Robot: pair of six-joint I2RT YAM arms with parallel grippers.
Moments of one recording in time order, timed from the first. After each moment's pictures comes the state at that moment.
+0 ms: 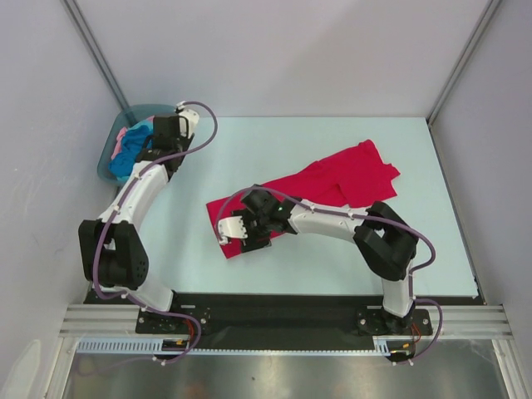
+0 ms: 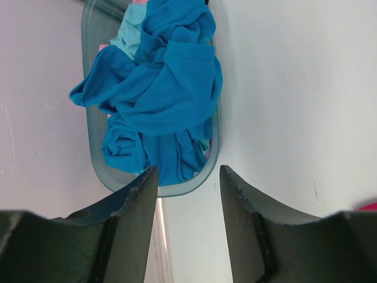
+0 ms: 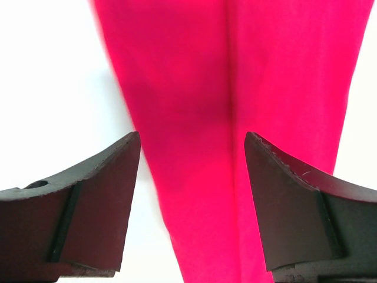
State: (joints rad) left arm -0.10 1.57 1.32 -0.35 -0.33 0.48; right arm 0.97 1.92 1.36 -0.37 -0.23 -0.93
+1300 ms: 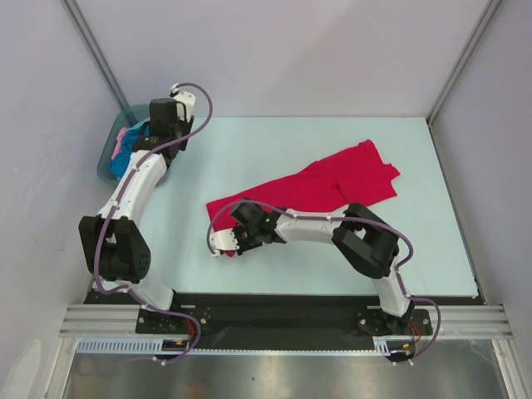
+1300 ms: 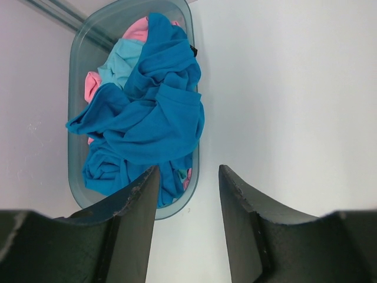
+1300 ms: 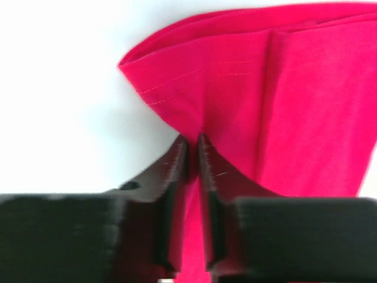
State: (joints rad) left arm -0.10 1.62 1.48 -0.40 -0.25 0.33; right arm 1.05 2.05 1.38 -0.27 -0.21 -0.94
